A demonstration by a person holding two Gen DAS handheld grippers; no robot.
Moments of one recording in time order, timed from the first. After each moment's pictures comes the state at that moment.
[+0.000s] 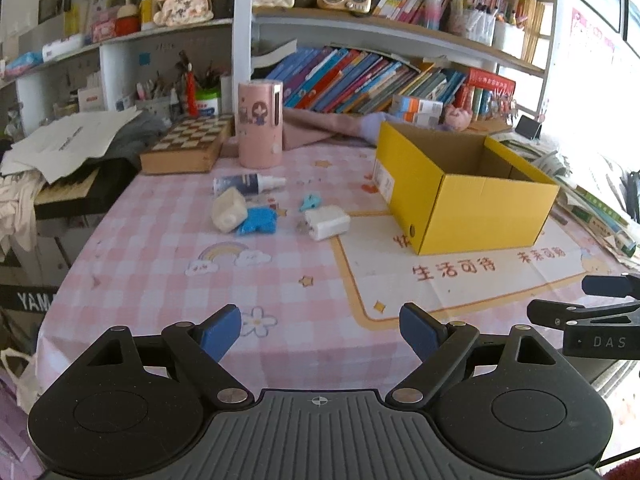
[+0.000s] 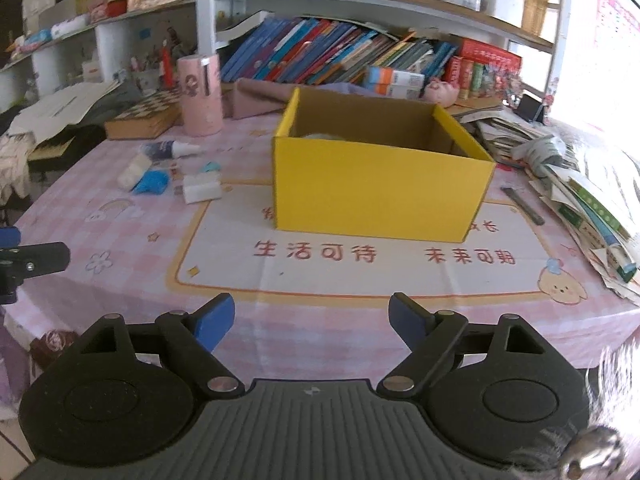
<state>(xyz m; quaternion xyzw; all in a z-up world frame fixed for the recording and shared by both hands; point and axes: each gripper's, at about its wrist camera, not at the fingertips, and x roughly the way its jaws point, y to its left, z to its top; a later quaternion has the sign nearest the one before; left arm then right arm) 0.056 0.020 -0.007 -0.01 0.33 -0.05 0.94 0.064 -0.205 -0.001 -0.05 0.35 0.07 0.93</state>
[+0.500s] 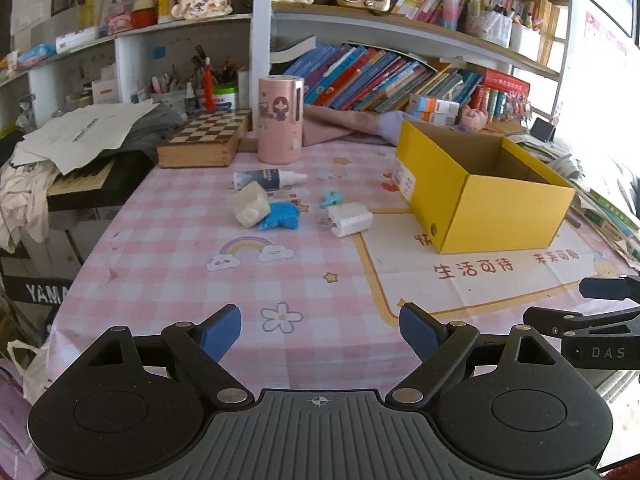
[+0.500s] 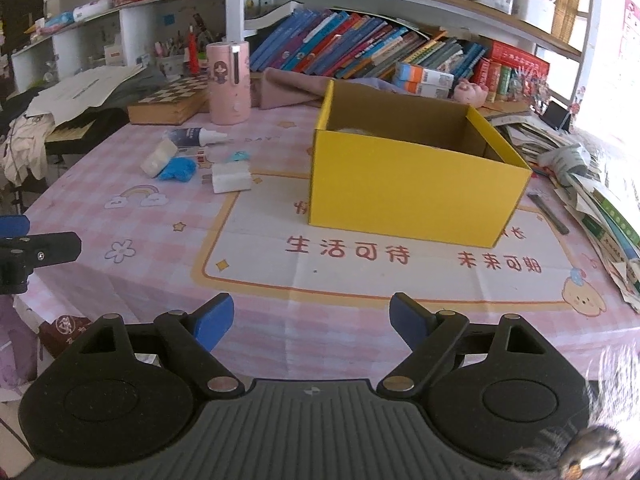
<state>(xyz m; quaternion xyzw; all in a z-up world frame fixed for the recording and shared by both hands) 0.057 0.038 -0.009 -0.02 0.33 -0.03 0.94 0.072 -0.181 -0.003 -0.06 0.35 0.10 0.93</state>
